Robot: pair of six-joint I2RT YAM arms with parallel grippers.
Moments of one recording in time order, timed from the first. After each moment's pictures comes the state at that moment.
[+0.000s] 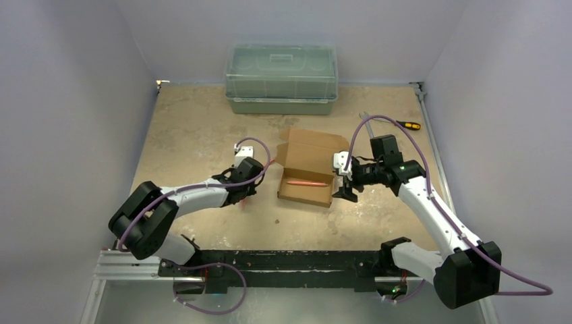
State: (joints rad) left arm -0.69 1.46 0.64 -0.14 -0.47 -0.57; right arm 0.27 1.08 0.84 -0.71 -0.81 -1.02
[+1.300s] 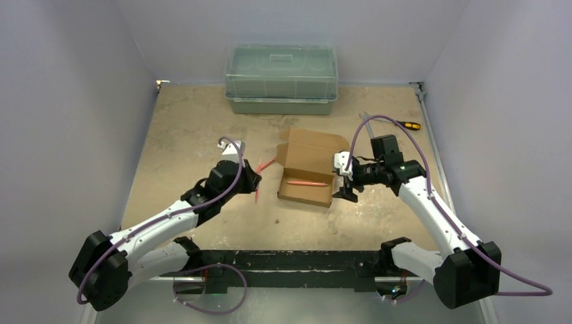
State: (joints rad) left arm -0.68 1.02 0.51 -0.02 -0.20 -0.62; right arm 0.27 1.08 0.84 -0.72 -0.83 -1.03
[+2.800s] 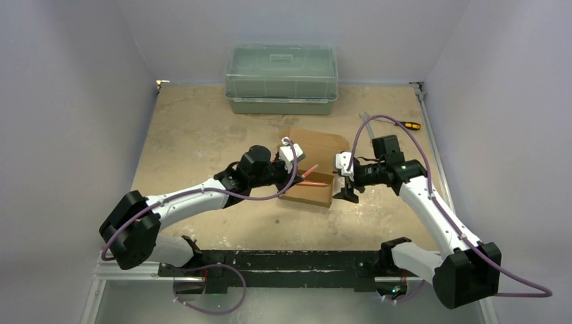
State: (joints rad) left arm -0.82 1.37 0.77 0.20 0.29 -0.05; right arm 0.25 1.08 0.84 -0.75 -0.86 -1.06
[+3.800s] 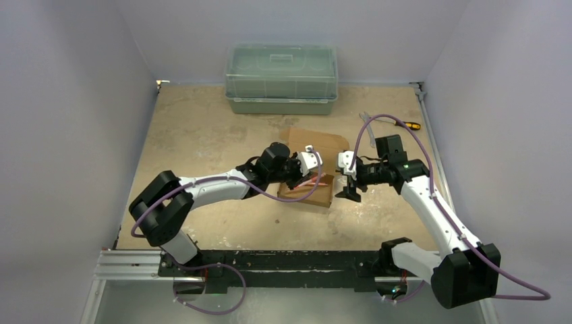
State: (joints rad) left arm -0.86 1.61 0.91 0.20 0.26 0.29; right arm 0.22 1.08 0.85 -0.77 -0.86 -1.08
